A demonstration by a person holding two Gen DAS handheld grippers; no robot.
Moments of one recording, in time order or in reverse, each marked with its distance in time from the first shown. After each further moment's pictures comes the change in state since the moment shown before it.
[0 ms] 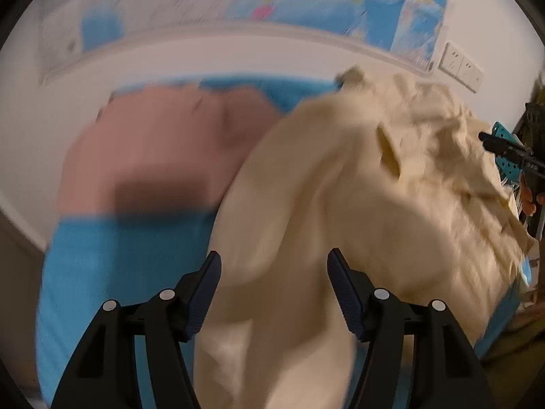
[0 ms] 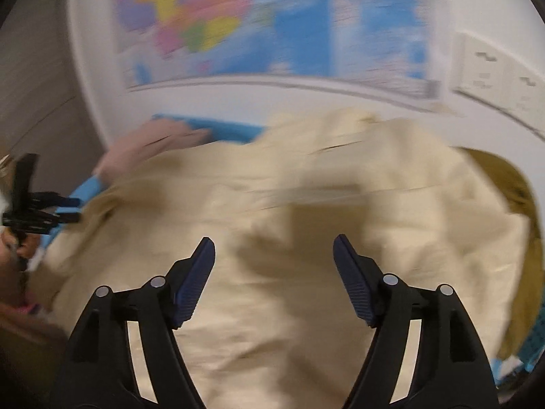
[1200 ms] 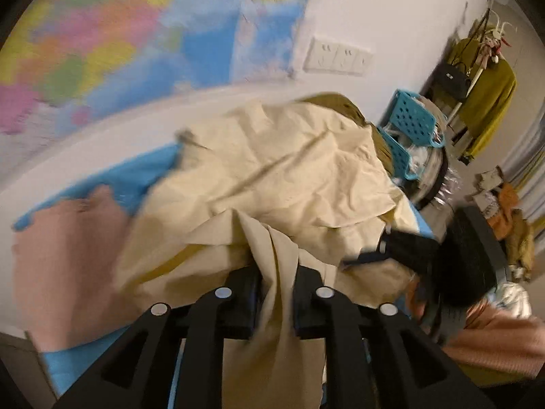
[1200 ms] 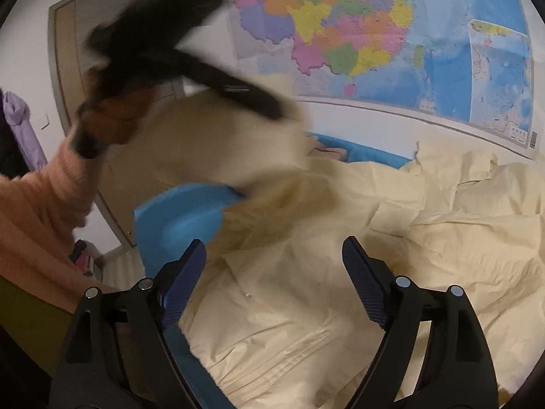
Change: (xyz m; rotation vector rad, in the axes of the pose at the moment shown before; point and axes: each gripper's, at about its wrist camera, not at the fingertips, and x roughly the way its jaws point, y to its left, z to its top) left arm -0.045 -0.171 0.162 0.290 0.128 -0.347; right arm -0.040 0.112 -0.028 -0.161 -0.127 0.321
